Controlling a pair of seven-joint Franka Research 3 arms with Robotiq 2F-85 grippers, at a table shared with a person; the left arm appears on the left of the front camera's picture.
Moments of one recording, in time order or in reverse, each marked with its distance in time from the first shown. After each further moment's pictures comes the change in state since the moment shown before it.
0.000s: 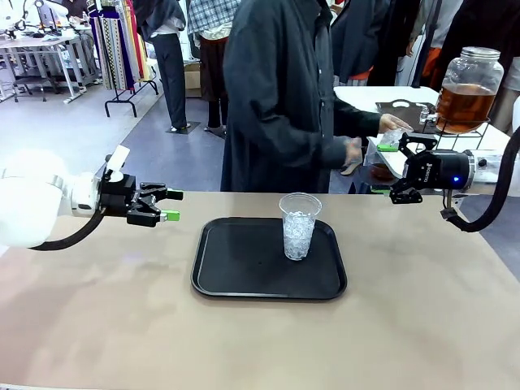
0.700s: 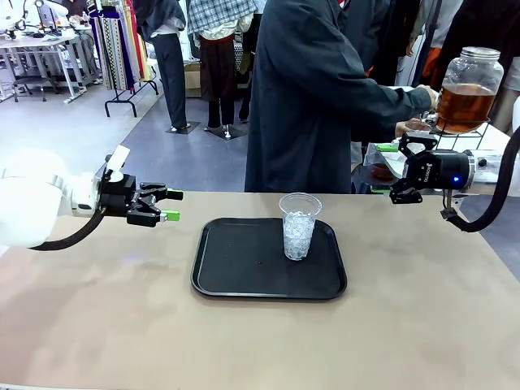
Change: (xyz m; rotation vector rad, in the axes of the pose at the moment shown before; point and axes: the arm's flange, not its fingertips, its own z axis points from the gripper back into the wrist) left arm 0.000 0.000 0.000 0.000 0.000 0.000; right arm 0.000 0.000 0.000 0.000 0.000 0.000
